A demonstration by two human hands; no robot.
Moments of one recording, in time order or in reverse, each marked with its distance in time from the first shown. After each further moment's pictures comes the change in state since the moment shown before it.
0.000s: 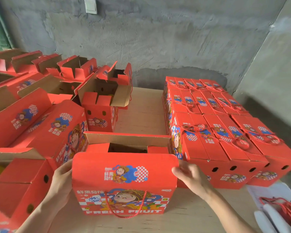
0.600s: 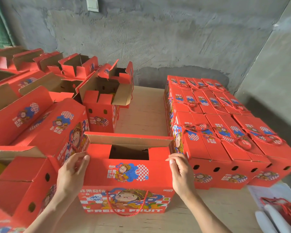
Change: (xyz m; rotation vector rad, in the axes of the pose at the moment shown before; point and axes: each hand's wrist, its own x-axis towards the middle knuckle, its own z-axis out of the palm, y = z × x) left_hand -0.007 0.009 0.019 0.454 0.161 0.405; right_hand 0.027 0.014 0.048 -0.270 0.580 -0.226
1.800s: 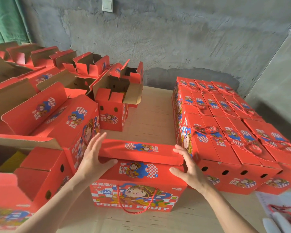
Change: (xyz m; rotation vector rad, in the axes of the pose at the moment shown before) left_hand 0.016 0.006 0.000 0.107 -0.307 0.182; right_hand 0.020 0.014 -0.015 0.158 -0.546 0.097
